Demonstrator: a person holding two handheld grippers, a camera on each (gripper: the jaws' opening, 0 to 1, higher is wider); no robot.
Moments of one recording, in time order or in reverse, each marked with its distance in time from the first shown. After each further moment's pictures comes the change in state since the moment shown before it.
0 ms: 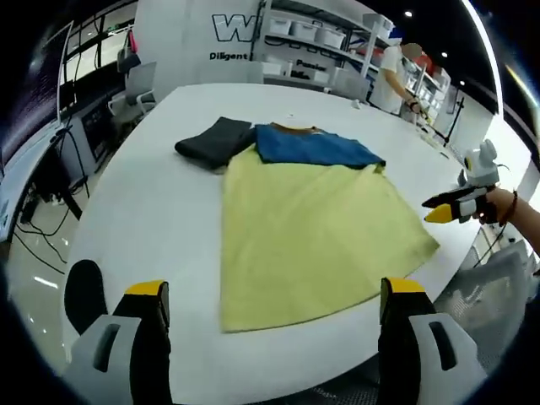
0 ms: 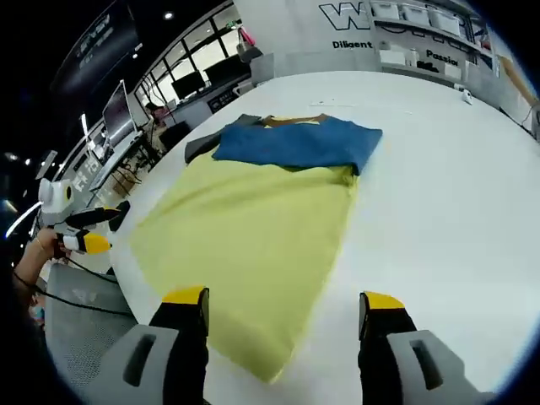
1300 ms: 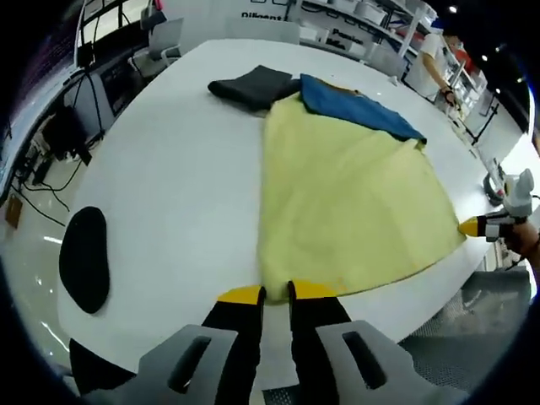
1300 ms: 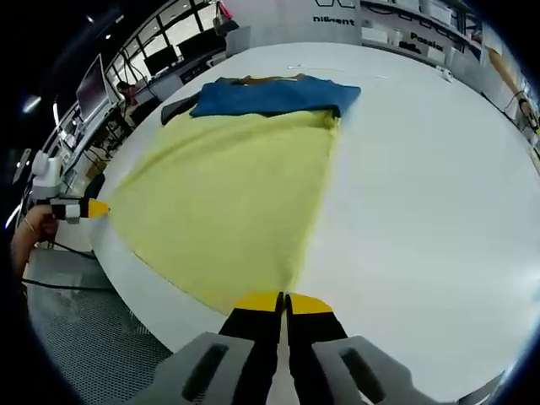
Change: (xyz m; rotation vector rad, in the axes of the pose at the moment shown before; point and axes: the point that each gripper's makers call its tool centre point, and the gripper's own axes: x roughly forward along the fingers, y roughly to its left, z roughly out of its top) left arm 0.009 0.033 -0.043 -0.110 0.209 0.102; right arm -0.008 -0.002 -0.045 0.048 0.132 -0.120
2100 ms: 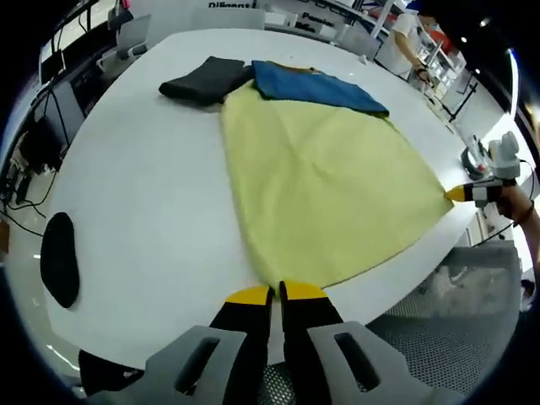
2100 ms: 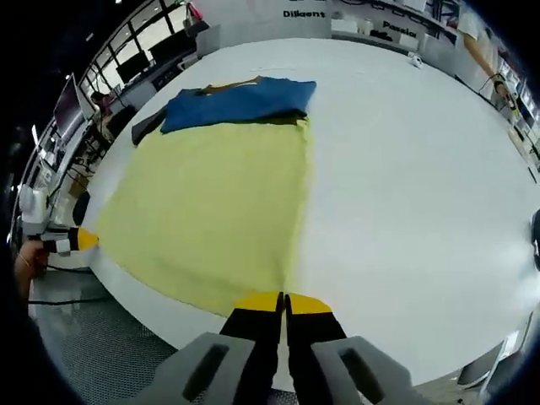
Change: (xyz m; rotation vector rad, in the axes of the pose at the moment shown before) left arm -0.004 -0.050 -0.017 0.084 0.076 -0.105; right arm -0.032 -0.037 -0.004 0.110 0.041 -0.076
